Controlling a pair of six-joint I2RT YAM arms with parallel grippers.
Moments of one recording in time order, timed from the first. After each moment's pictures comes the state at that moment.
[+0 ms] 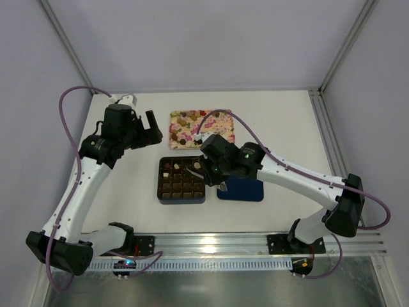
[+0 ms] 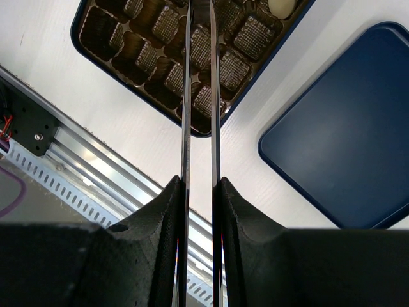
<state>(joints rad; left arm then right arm) -0.30 1.15 1.29 -0.81 -0.04 -0.42 1.02 1.48 1.37 -0.84 0.07 0.45</state>
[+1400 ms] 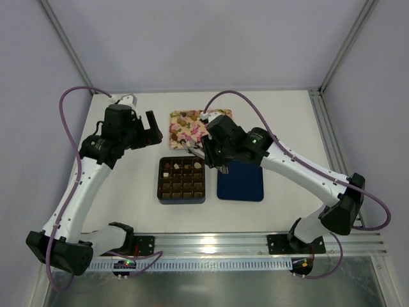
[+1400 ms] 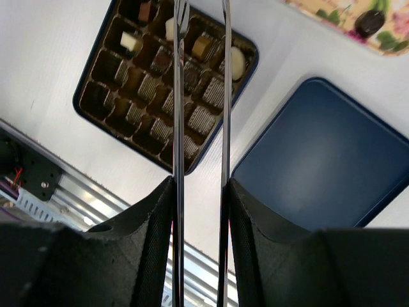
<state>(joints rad) -0.30 1.15 1.29 -0.80 -0.04 -0.42 0.94 1.50 1.51 -0.87 0.12 0.41</state>
